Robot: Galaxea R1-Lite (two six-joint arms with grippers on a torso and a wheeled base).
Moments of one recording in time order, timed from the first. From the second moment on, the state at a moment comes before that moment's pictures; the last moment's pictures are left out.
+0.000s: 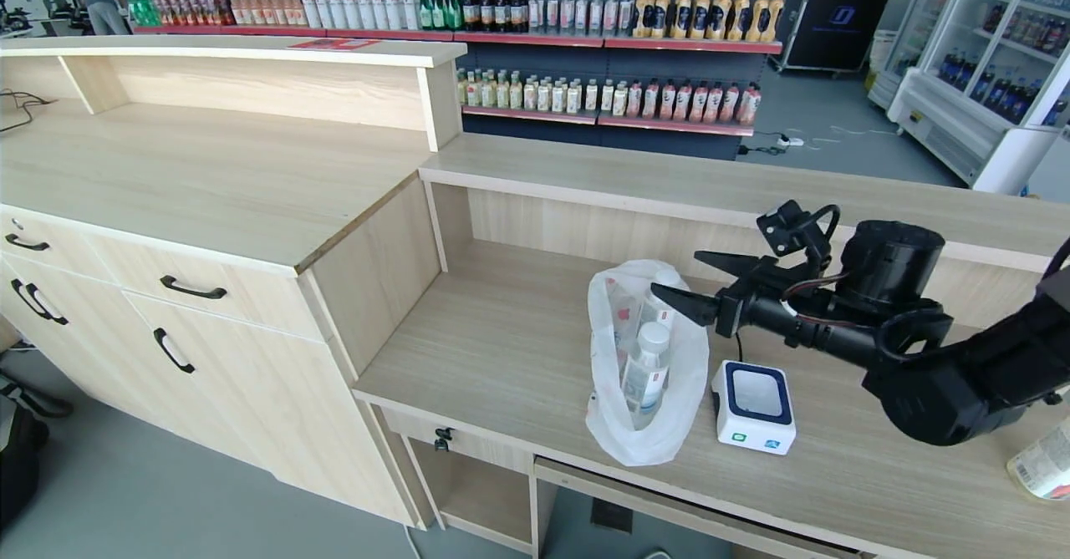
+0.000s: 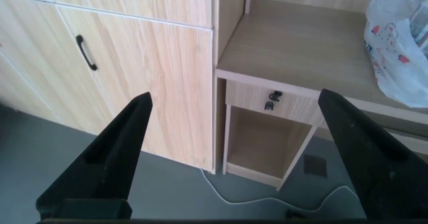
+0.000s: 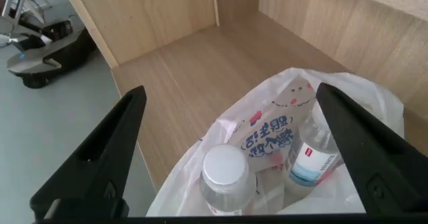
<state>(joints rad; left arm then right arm) 0.00 0.00 0.00 0.00 0.00 0.00 0.24 1.95 -0.78 -1.16 0.53 -0.09</state>
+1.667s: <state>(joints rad) 0.00 0.00 0.00 0.00 0.00 0.00 -0.27 1.68 -0.48 -1.01 -0.07 -0.22</state>
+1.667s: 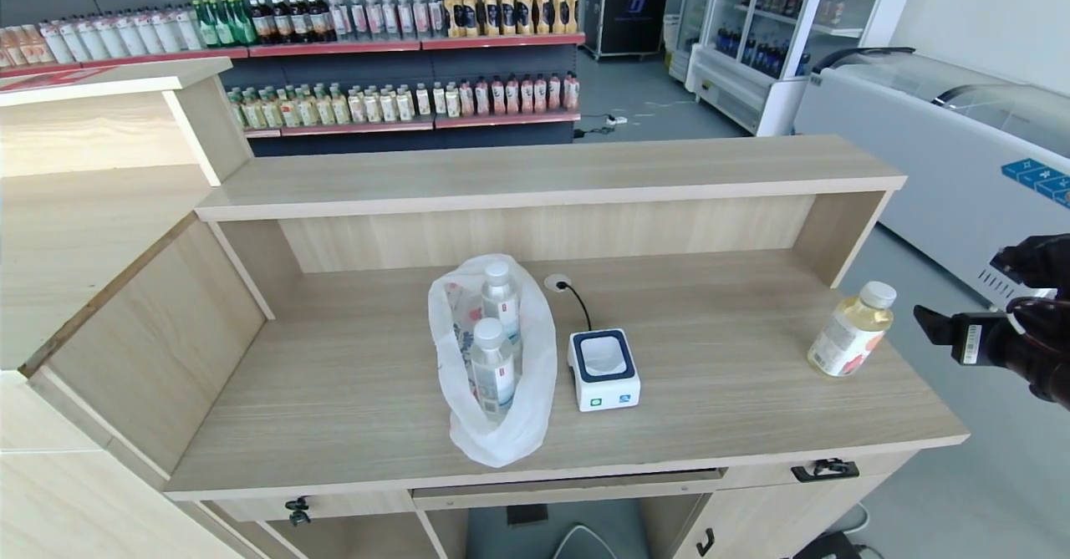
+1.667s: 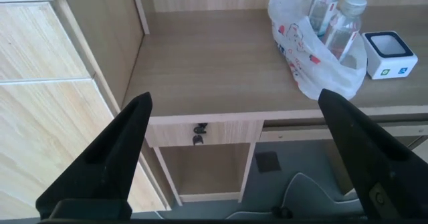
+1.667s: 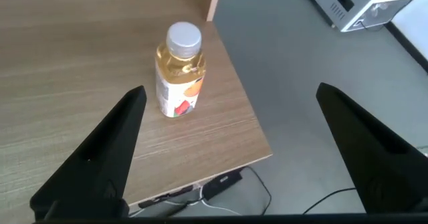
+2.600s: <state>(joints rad) 0.00 0.00 0.00 0.00 0.00 0.00 -0.38 2.06 -0.58 -1.25 0.13 -0.32</state>
